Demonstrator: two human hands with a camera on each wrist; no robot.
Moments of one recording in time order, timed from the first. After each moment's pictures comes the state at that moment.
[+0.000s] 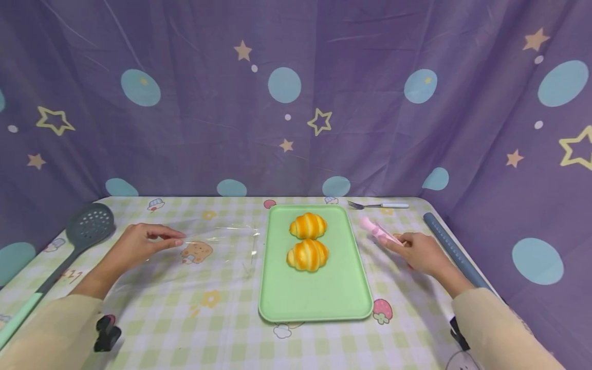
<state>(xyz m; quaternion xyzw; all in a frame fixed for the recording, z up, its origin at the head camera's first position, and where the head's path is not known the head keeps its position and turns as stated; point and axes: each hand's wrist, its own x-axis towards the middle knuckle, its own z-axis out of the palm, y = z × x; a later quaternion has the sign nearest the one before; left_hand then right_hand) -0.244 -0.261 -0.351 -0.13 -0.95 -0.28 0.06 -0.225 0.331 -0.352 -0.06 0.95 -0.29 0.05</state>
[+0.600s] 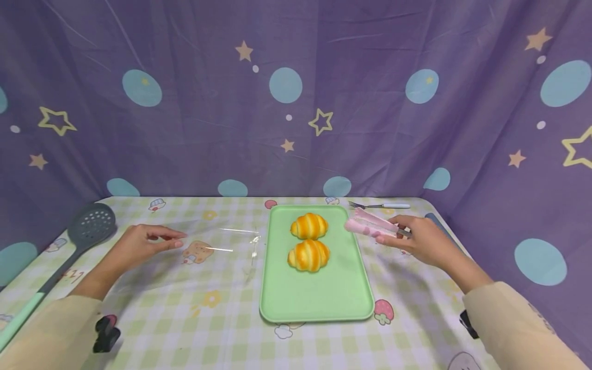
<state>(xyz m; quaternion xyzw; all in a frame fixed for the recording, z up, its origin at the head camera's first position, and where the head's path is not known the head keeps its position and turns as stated) -0.243 -0.264 -0.351 -0.13 -0.95 -0.29 0.05 -0.225 0.323 -0.312 -0.17 0.96 -0.22 -0.04</state>
